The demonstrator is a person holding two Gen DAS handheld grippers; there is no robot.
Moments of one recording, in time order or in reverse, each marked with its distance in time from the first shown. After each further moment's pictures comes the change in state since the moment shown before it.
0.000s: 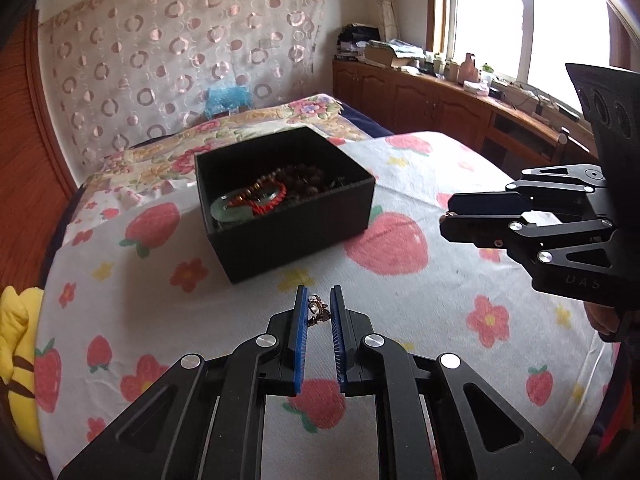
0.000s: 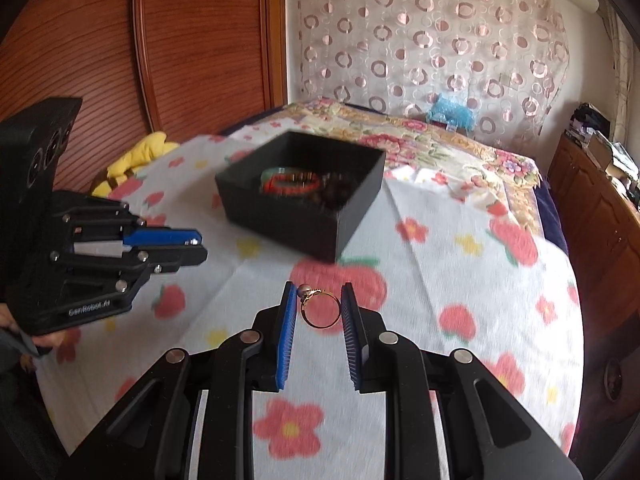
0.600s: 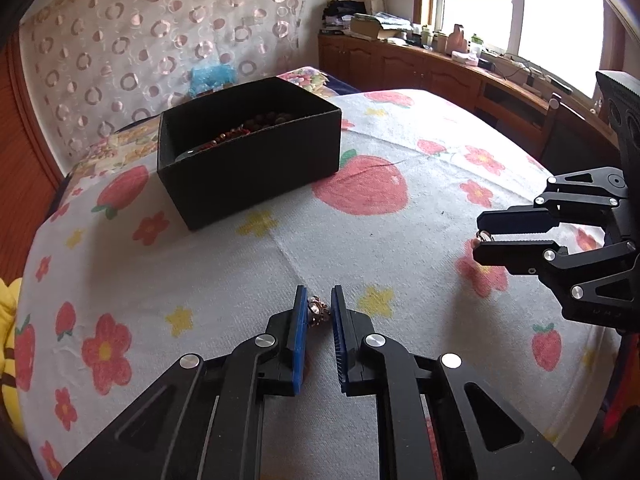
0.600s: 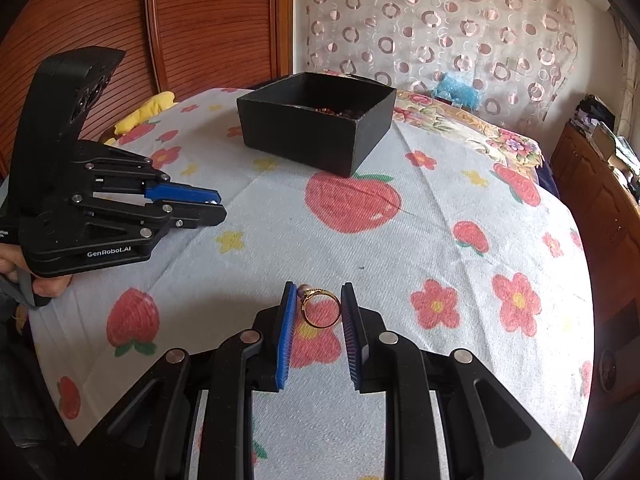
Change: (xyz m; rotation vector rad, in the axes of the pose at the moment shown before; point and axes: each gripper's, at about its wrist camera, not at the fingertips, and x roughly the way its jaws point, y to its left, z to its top) left arm 0.018 -0.023 -0.032 0.046 0.100 -0.025; right arm -0.009 0.015 -0.065 -0.032 0.105 -0.006
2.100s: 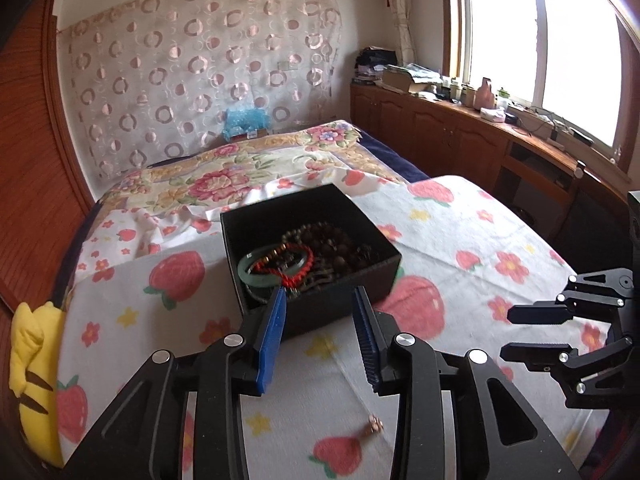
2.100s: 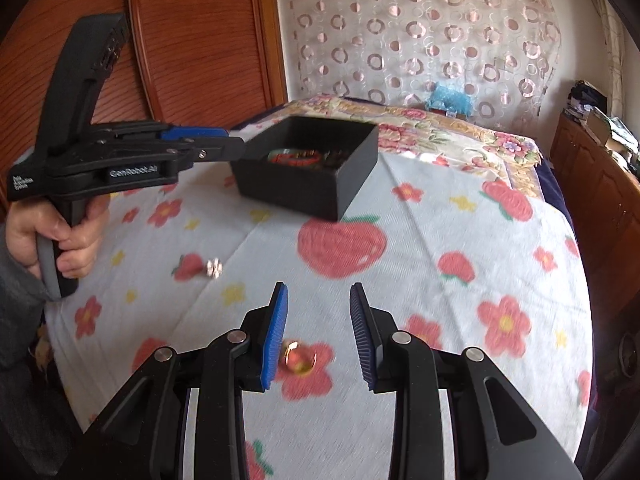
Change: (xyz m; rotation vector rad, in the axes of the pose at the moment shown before) left arm -0.033 0.033 0.063 -0.066 -0.168 0.080; right arm -0.017 -0.015 0.018 0.081 -0.075 0.040
